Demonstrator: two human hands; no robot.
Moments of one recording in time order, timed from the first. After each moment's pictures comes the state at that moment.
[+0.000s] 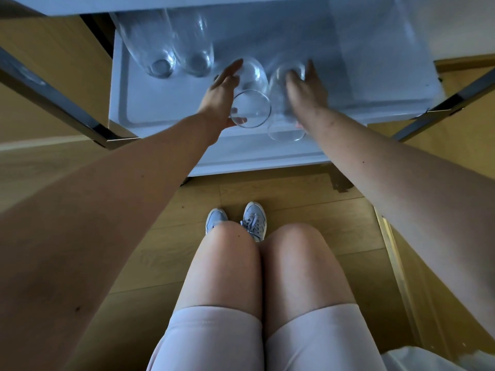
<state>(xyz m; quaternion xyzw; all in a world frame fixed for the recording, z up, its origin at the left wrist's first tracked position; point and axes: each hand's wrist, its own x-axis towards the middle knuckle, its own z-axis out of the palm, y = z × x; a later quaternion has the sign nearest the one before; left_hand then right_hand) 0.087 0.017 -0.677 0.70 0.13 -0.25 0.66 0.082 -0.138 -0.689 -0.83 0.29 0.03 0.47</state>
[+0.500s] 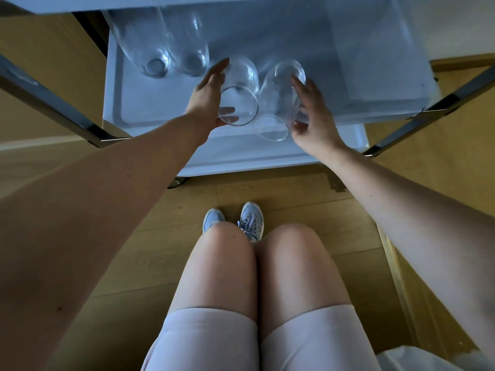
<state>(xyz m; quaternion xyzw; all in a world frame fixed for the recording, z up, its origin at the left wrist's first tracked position) 0.095 0.025 -0.686 0.68 0.16 -0.22 0.68 0.034 -0.176 -0.734 -0.91 0.01 -0.03 0.41</state>
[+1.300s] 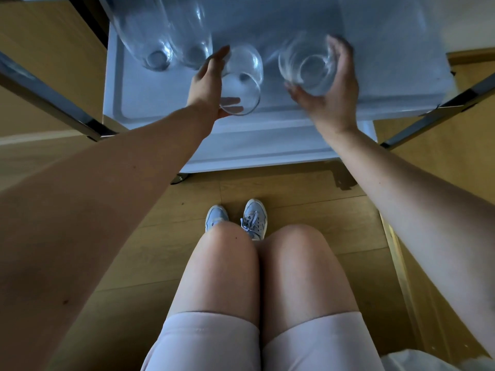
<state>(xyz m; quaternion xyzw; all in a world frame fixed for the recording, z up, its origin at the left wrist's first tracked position) 0.102 0.024 -0.684 0.64 0.20 -0.19 0.72 0.056 -0.173 -0.722 -0.86 0.03 -0.25 0.44</state>
